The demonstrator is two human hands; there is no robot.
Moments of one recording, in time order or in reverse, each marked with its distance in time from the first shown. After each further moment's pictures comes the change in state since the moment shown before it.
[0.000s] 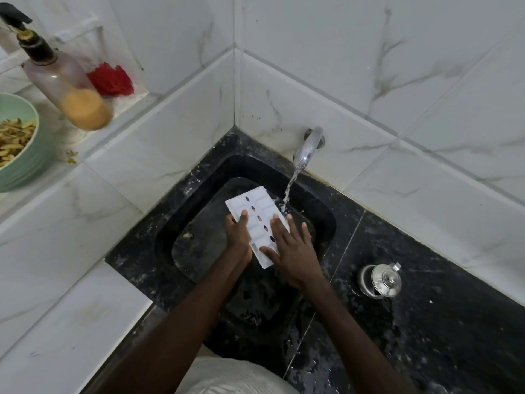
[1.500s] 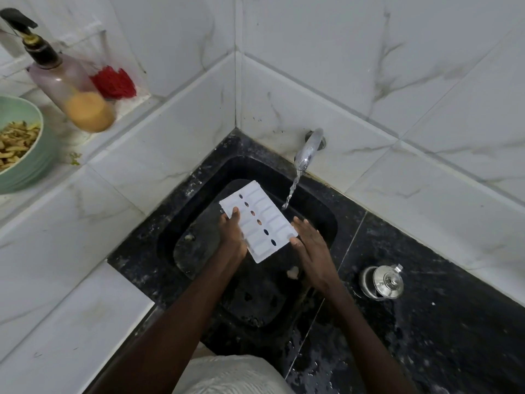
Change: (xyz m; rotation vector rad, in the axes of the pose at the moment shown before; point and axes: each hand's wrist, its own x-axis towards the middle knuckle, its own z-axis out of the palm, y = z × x) left_hand 0.007 0.017 -0.010 -0.075 0.006 -0.047; right_hand -0.024 0.030 -0.010 0.663 0.196 0.139
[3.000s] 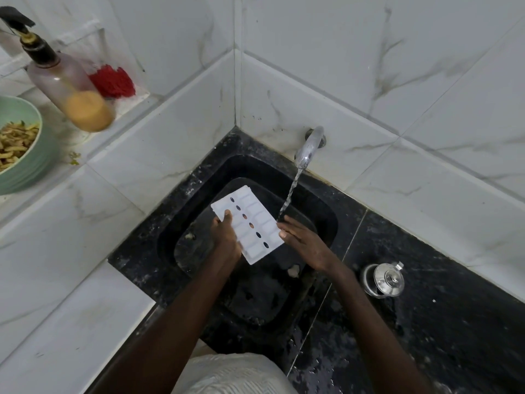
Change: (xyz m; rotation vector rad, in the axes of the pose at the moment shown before) left_hand 0.010 0.000 -0.013 -0.043 0.113 0.008; right_hand 0.036 -0.008 -0.011 0.190 -0.332 0.069
